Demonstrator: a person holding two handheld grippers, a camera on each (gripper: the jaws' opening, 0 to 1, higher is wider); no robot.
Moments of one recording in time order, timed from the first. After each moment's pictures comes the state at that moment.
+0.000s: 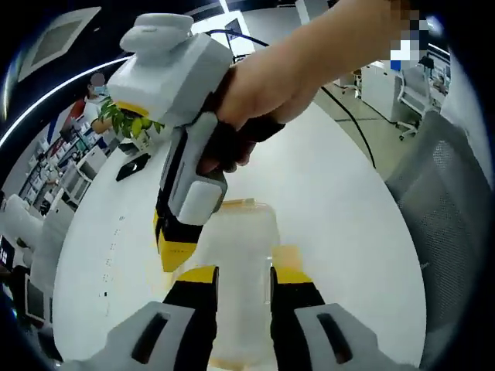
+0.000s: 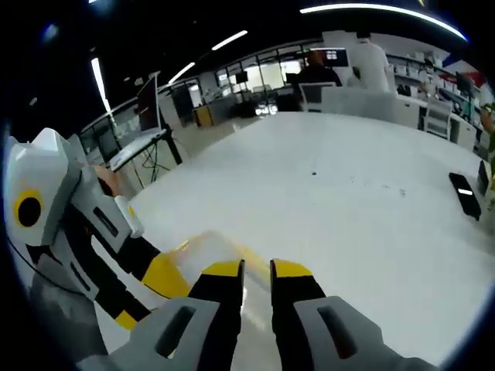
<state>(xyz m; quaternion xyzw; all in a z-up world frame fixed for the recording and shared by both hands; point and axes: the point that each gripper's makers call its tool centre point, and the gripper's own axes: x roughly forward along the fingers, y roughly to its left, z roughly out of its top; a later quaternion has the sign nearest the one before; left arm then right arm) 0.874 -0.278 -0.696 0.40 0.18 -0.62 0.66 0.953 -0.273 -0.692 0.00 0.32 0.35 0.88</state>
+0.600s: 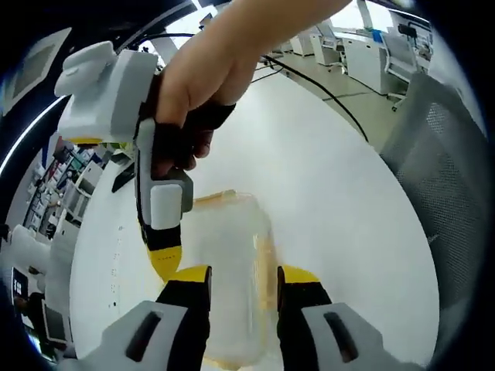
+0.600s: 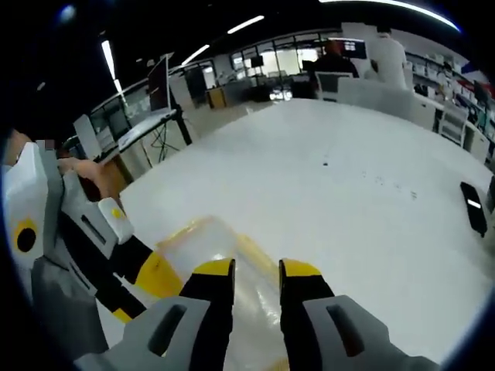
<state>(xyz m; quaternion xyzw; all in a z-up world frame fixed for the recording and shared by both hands) 0.865 -0.274 -0.712 0.46 0.15 -0.61 0.63 0.949 -0.271 -0.705 -0.05 0.35 0.39 0.85</state>
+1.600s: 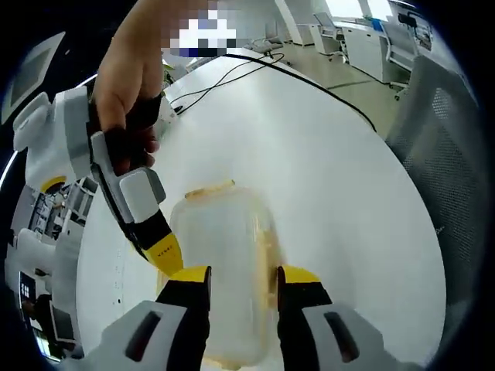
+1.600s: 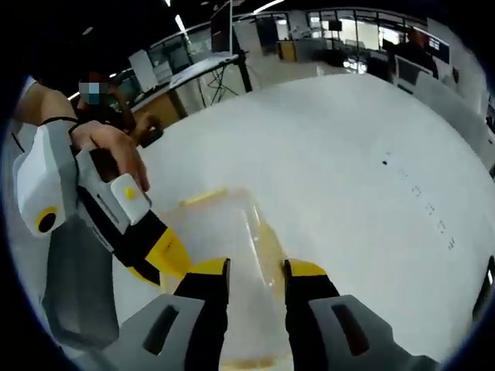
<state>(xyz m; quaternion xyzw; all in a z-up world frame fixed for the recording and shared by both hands) 0.868 -0.274 -0.720 0.48 0.16 -0.60 0.63 0.942 -0.263 -0.718 -0.15 0.43 0.55 0.70</state>
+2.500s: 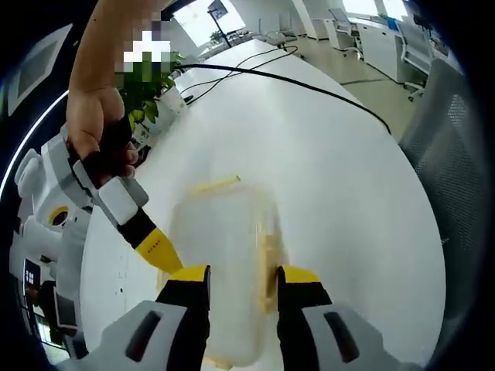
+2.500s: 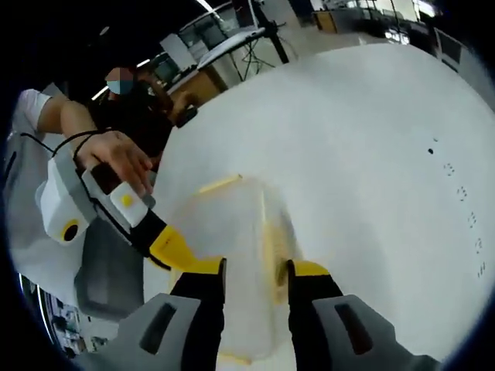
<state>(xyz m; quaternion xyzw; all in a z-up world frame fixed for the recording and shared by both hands) 0.868 -0.276 -0.723 0.49 0.17 -0.56 0.65 0.941 -0.260 -0.726 -0.15 0.50 0.62 0.59</state>
